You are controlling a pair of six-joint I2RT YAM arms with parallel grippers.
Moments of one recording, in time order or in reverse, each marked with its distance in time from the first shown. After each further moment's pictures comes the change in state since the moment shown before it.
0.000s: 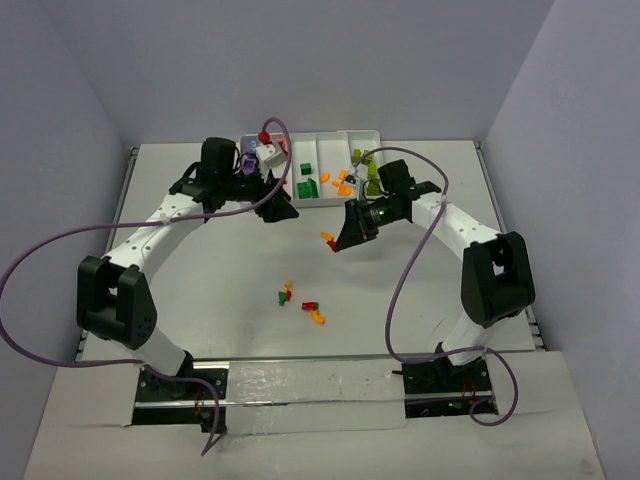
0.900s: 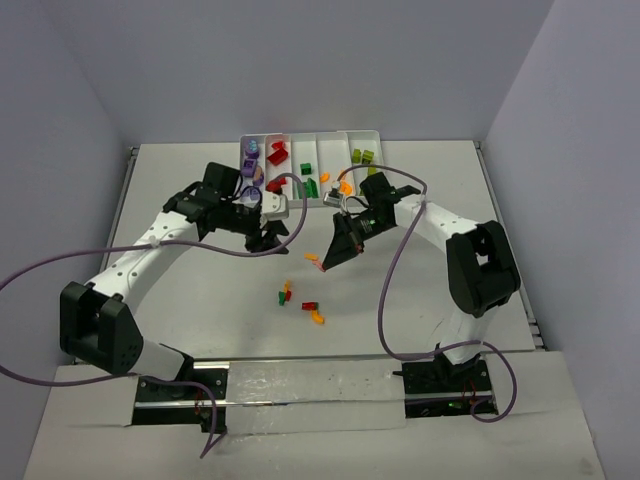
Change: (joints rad) left arm -0.061 -0.149 -0.112 -0.379 0.062 0.603; right arm 0.080 0.109 0.008 -0.137 -0.449 -0.087
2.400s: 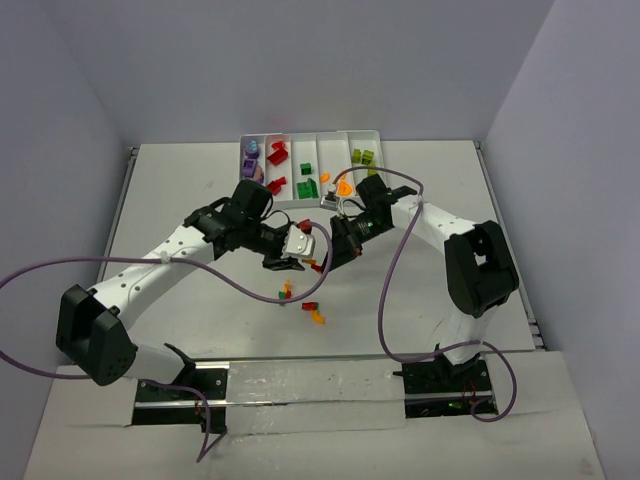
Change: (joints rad) left arm -0.233 -0.044 -0.034 0.000 -0.154 0.168; right arm 0.033 0.004 0.007 -0.043 0.000 -0.036
